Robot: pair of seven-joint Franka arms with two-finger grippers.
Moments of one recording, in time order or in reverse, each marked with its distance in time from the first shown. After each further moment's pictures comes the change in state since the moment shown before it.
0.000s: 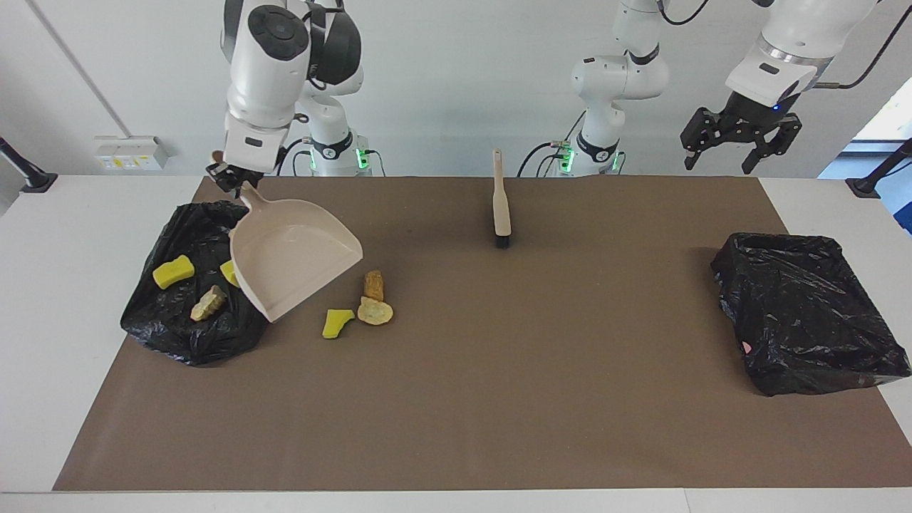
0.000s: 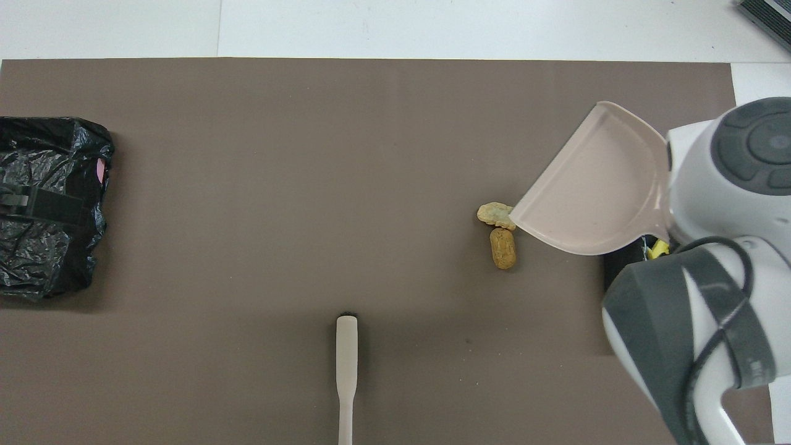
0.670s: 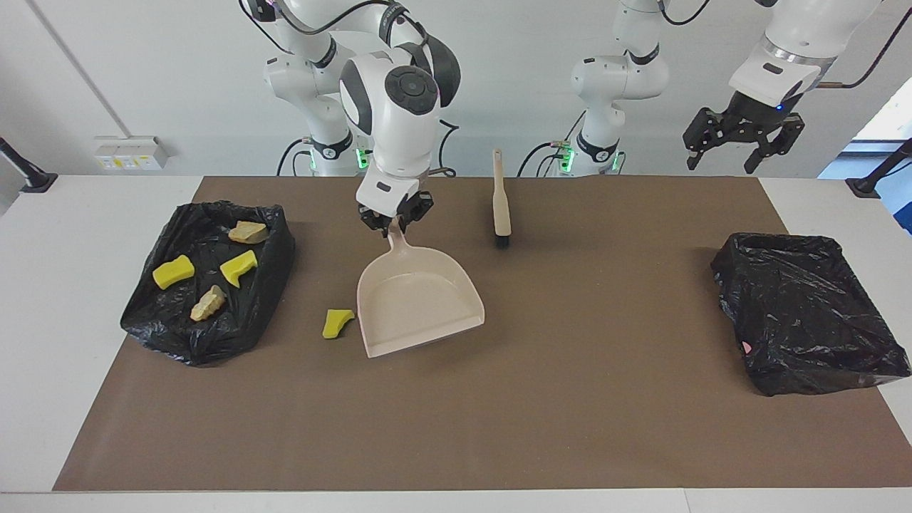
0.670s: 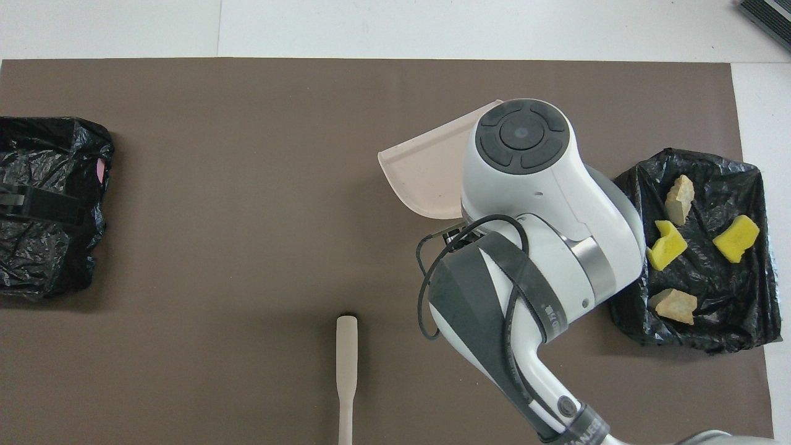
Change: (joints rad) left arm 0.006 0.000 -0.001 0.000 0.000 0.000 0.000; right arm 0.225 0.264 0.005 0.155 0.267 0.129 0.703
